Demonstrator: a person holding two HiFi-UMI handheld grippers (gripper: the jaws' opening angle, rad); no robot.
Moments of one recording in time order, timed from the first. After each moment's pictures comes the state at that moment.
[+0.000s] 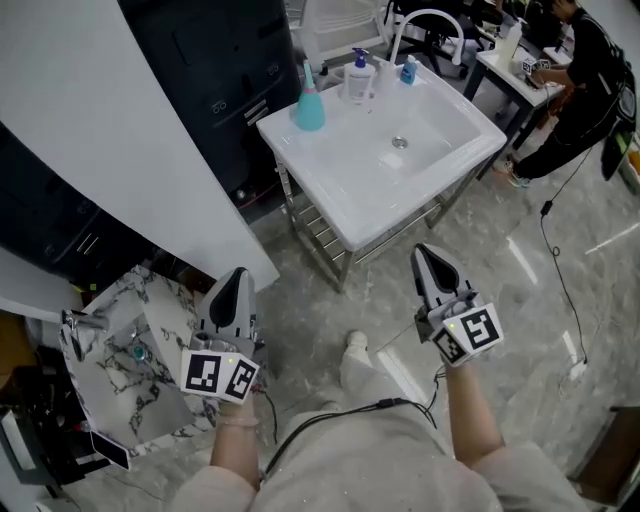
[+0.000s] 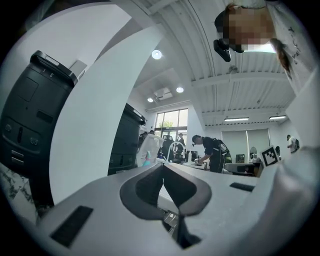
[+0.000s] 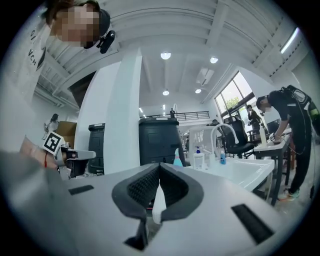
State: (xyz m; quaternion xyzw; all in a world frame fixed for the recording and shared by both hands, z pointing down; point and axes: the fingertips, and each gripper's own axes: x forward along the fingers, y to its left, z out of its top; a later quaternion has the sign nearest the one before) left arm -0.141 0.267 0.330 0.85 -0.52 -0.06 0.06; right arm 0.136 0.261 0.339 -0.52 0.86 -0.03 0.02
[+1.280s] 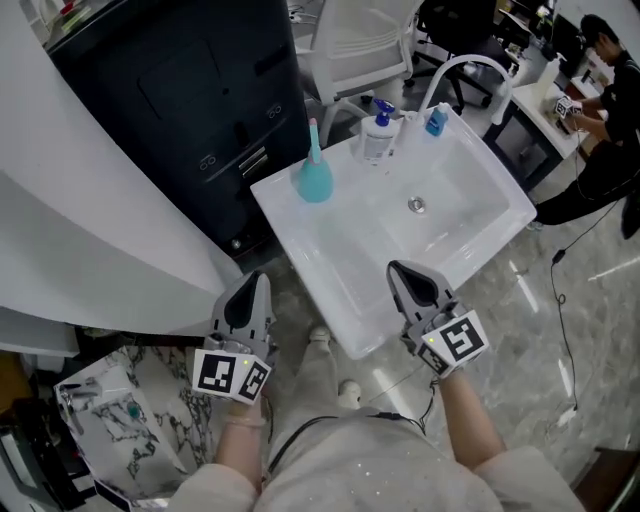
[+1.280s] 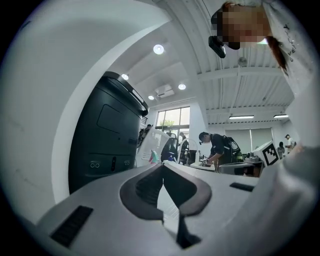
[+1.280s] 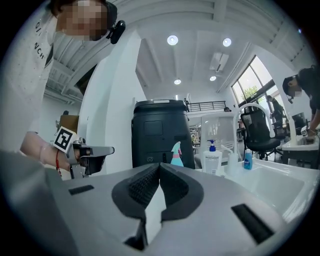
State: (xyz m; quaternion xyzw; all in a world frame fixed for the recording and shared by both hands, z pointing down) left arm -0.091 0.037 0.350 0.85 -0.52 -0.06 0.07; right arm 0.115 0.032 0.363 -0.43 0.90 -0.04 -0.02
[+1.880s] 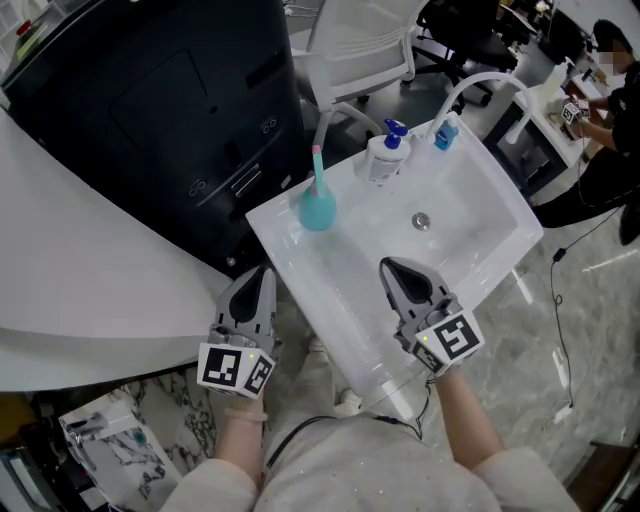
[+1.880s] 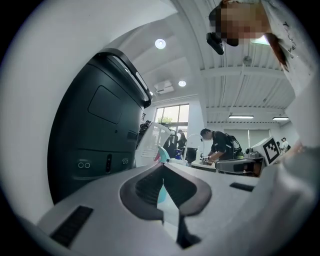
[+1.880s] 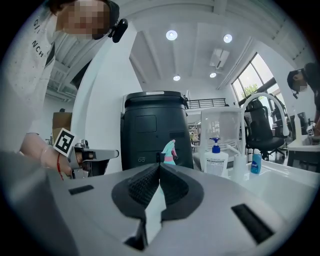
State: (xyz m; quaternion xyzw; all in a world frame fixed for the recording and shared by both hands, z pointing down) left arm -0.087 -0.061 0.366 0.86 -0.50 -0.05 0.08; right arm 0.096 -0.056 0.367 -0.44 0.90 -0.05 -0.04
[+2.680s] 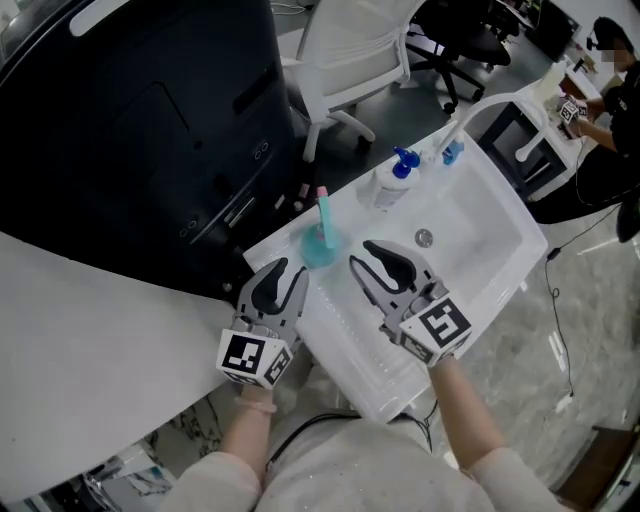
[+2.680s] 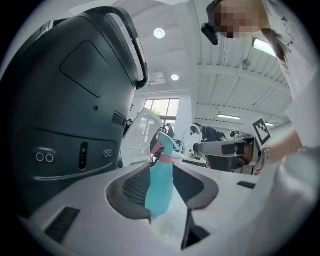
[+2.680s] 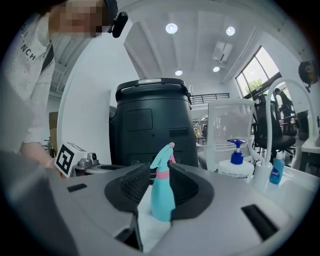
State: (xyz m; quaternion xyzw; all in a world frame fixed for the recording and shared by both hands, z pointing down) left arm -0.048 -0.156 0.399 0.90 -0.41 -0.02 0.11; right arm 0.048 -0.156 0.358 -0.42 0.90 -0.06 -0.06
